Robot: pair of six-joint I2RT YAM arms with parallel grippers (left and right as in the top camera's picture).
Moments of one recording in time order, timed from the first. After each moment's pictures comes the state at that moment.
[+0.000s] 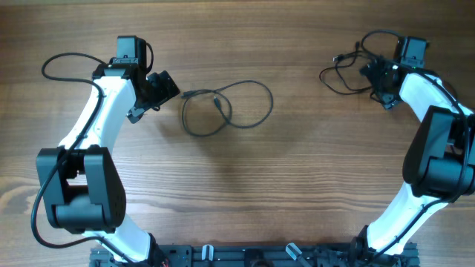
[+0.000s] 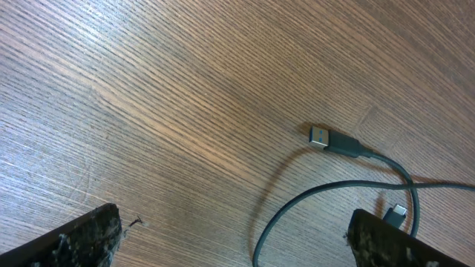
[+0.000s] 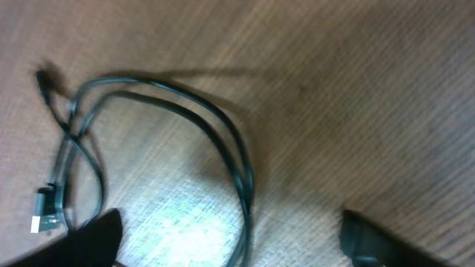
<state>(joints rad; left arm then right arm) -0.01 1.82 1.33 -0.80 0.02 -0.59 -0.23 2.04 1.32 -0.38 -0.02 0.72</state>
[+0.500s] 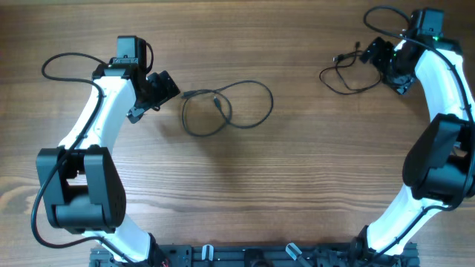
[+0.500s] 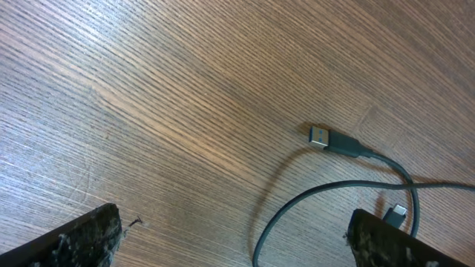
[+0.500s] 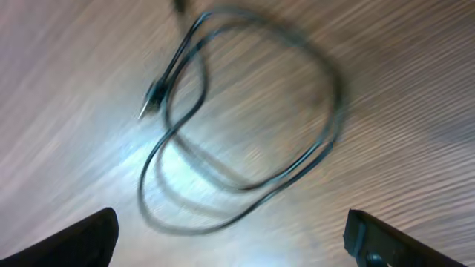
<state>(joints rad) -0.01 1.82 1.33 -0.80 0.02 -0.59 -0.21 2.02 1.63 -0.82 -0.21 0.45</state>
